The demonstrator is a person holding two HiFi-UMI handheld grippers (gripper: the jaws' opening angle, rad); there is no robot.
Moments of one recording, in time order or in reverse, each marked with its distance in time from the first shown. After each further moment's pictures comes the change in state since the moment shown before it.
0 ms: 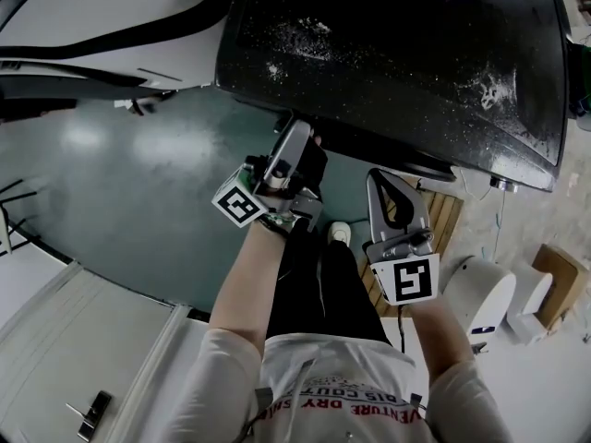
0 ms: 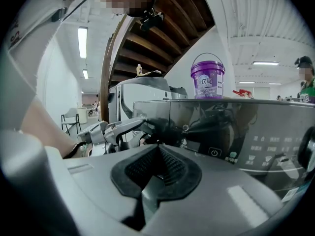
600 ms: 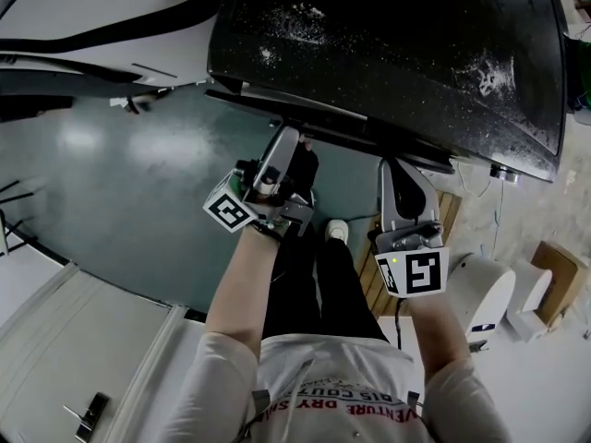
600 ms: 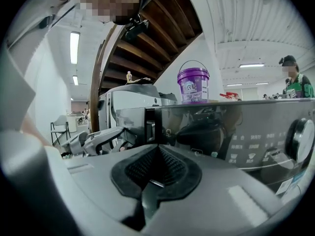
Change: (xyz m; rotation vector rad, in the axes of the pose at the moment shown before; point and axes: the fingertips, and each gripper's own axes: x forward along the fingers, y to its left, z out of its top) left arm -0.022 -0.012 -0.005 0.006 0.004 -0.040; right arm -0.015 -0.027 -0.002 0.010 -0.065 -0.088
